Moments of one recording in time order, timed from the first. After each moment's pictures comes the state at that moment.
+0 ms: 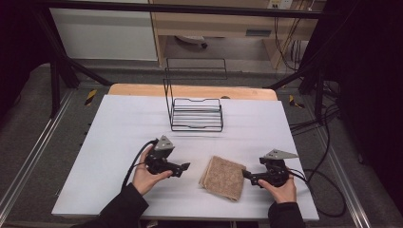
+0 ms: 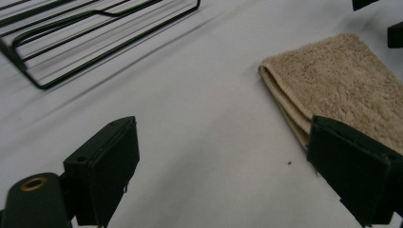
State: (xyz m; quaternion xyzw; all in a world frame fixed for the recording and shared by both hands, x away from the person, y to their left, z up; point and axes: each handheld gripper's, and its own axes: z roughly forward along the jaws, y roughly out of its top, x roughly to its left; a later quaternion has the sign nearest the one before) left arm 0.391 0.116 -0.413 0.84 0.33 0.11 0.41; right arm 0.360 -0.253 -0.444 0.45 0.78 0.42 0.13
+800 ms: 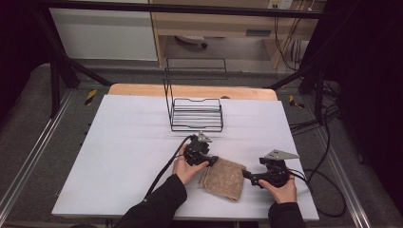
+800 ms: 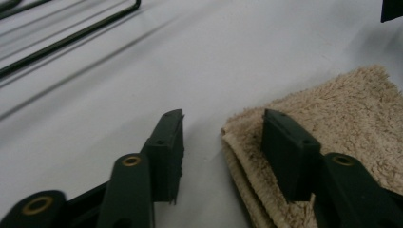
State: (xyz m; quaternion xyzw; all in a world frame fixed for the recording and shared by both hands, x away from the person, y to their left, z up) left arm 0.428 0.020 -0.440 0.86 0.35 0.07 0.37; right arm 0.358 -0.254 -0.443 0.45 0.77 0.43 0.13
